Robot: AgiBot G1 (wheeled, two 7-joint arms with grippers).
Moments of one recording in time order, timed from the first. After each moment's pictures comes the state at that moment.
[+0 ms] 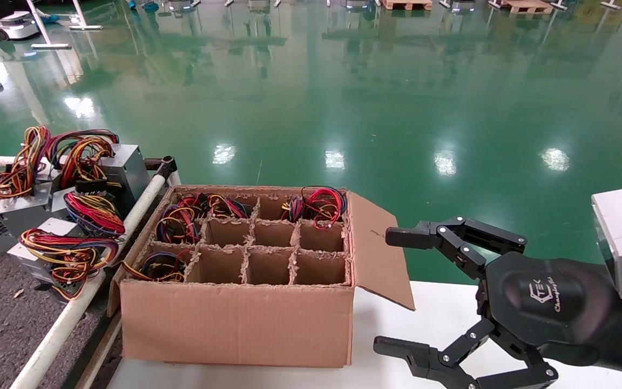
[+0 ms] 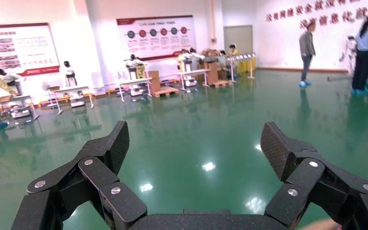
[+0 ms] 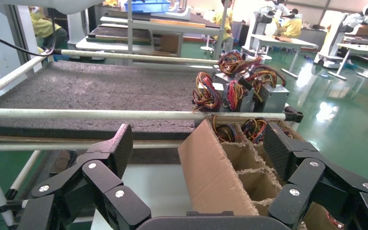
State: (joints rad) left arm -1.69 0.68 0.23 -0.42 1.10 1.20 -0.02; right arm 1.09 -0.57 -0.37 1.24 -0.65 -1.45 0.13
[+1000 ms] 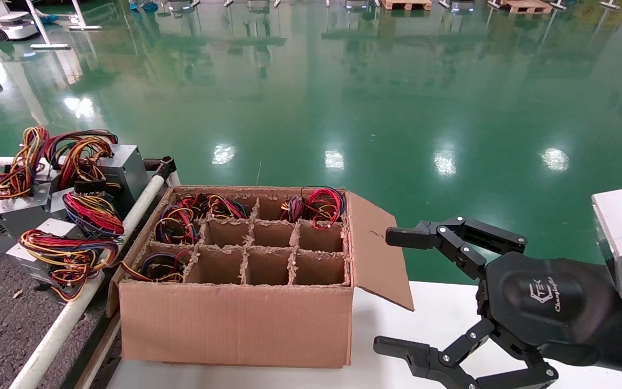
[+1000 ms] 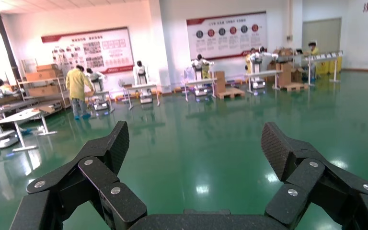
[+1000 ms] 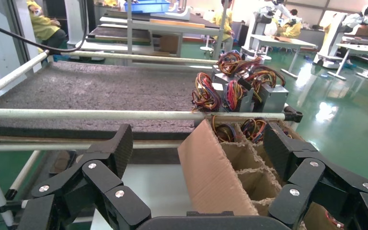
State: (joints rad) left arm -1.96 1.07 0.23 -0.09 1.15 0.65 0.24; right arm 1.09 -0.57 -0.37 1.24 -0.65 -1.45 0.13
